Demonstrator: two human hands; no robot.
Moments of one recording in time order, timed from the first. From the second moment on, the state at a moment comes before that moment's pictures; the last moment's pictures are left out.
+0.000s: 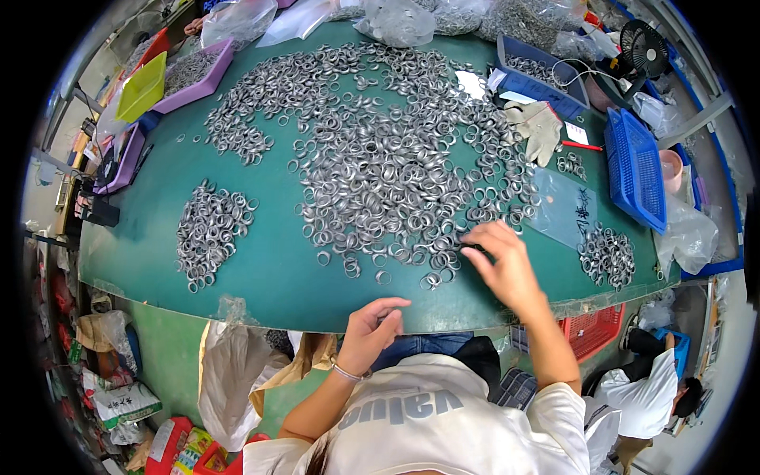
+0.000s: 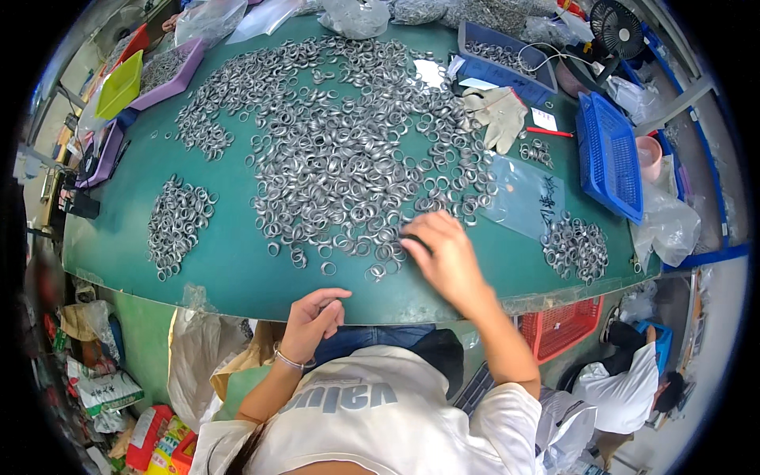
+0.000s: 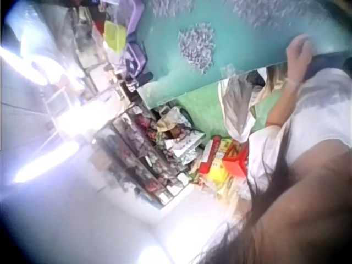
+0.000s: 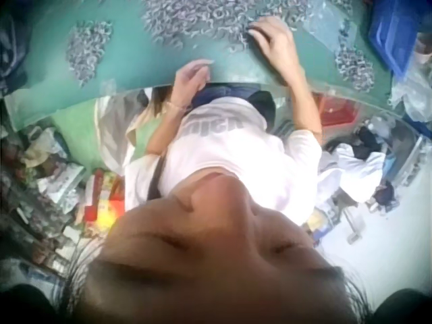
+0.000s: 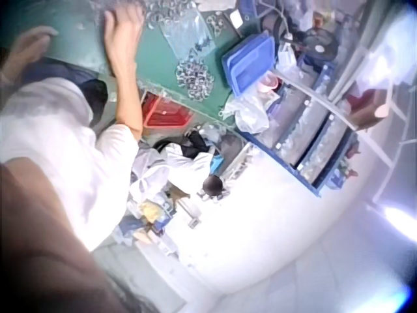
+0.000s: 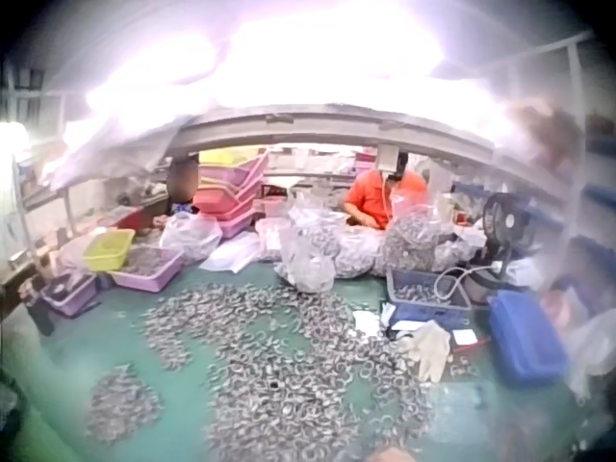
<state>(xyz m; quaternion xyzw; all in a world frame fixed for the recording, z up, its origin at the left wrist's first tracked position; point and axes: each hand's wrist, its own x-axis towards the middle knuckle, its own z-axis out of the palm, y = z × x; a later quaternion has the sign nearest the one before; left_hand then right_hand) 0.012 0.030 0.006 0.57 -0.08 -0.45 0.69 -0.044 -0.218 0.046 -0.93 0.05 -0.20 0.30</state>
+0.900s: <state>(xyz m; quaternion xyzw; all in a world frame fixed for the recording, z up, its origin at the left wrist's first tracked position) -0.004 0.013 0.017 0.53 -0.13 -0.38 0.74 -0.071 -0.151 0.020 -0.55 0.24 -0.09 0.79</state>
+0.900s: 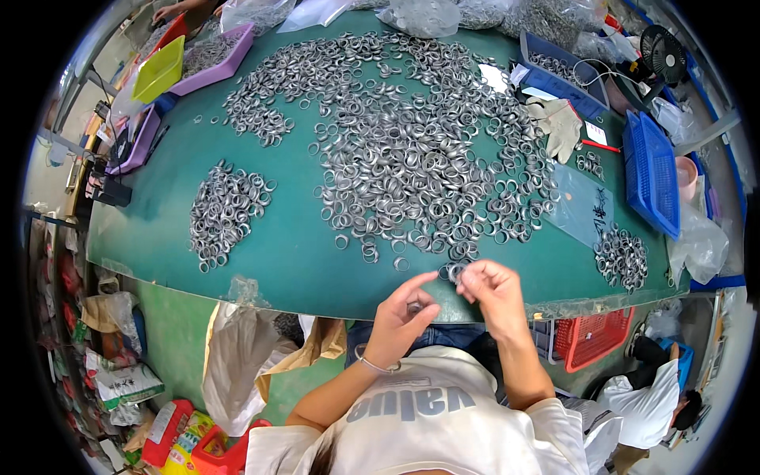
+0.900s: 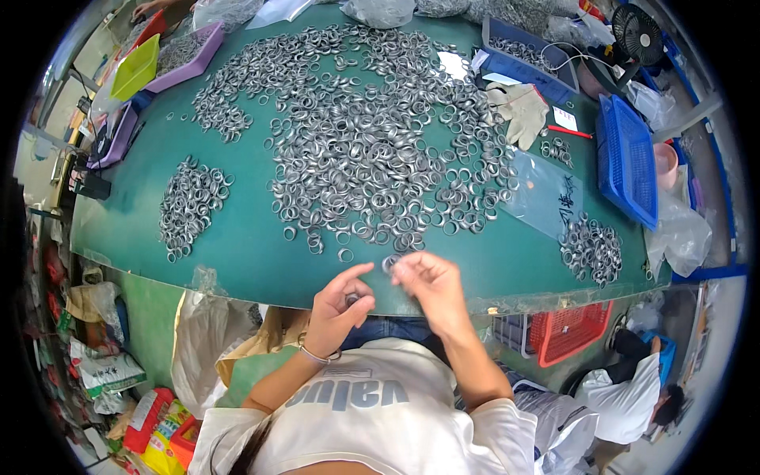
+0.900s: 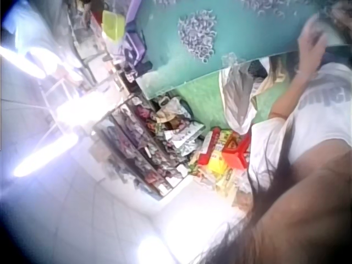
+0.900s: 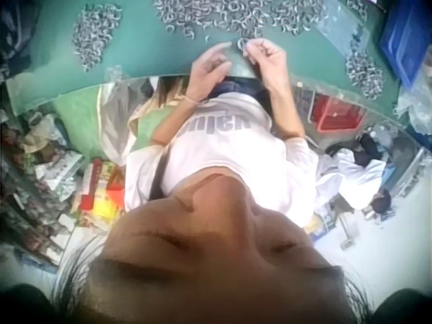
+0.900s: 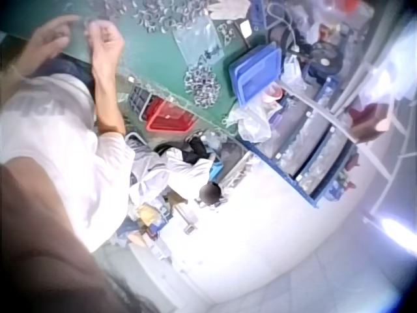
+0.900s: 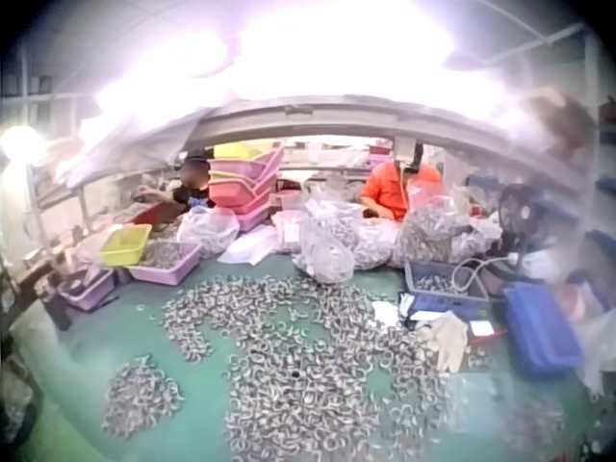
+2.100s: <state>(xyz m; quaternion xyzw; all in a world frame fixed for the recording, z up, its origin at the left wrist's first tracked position) 0.010 -0.002 0.009 0.41 -0.03 -0.50 0.76 -0.063 -0.157 0.037 -0.92 -0.02 -0.23 0.31</state>
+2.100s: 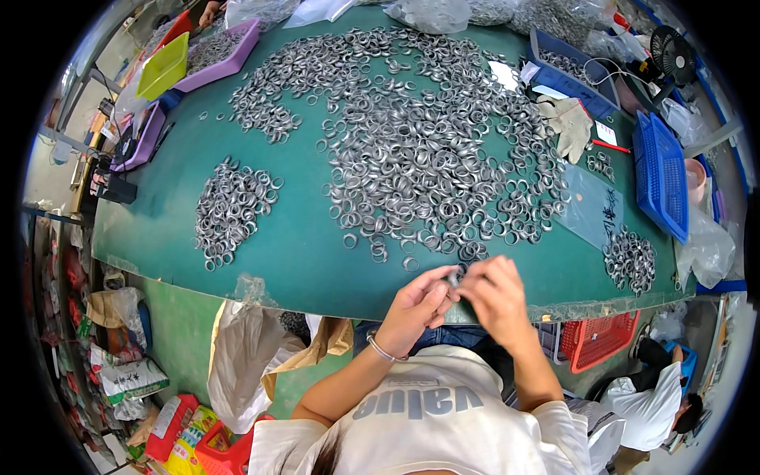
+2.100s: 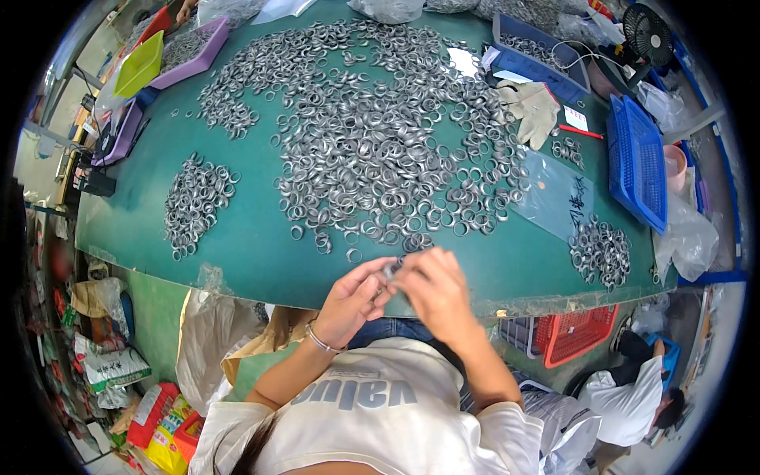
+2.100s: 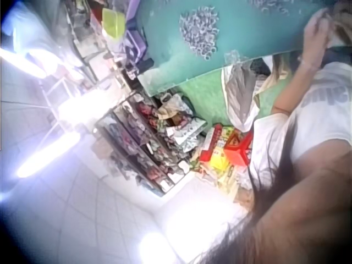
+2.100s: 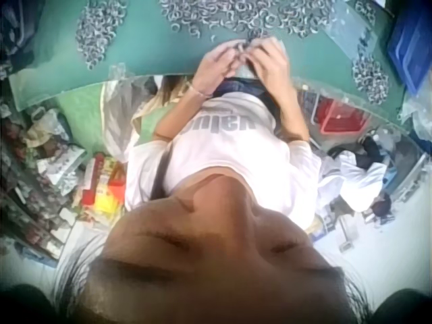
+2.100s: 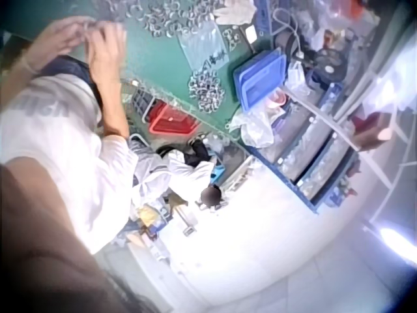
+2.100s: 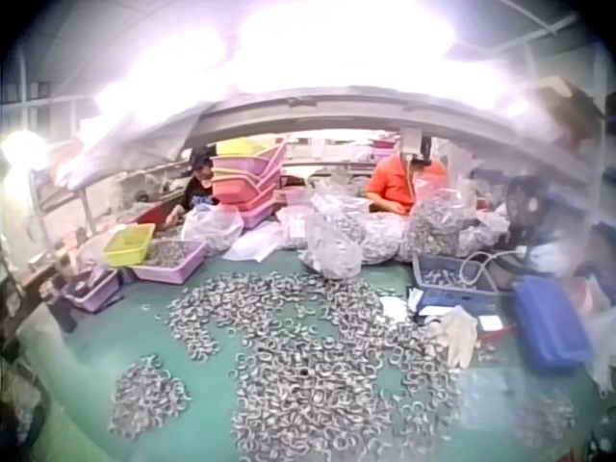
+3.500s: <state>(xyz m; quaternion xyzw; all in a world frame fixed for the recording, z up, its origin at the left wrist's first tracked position) 0.014 0.015 0.001 0.41 0.00 -0.51 0.76 0.013 -0.172 0.021 -0.97 0.00 -0.15 0.19</state>
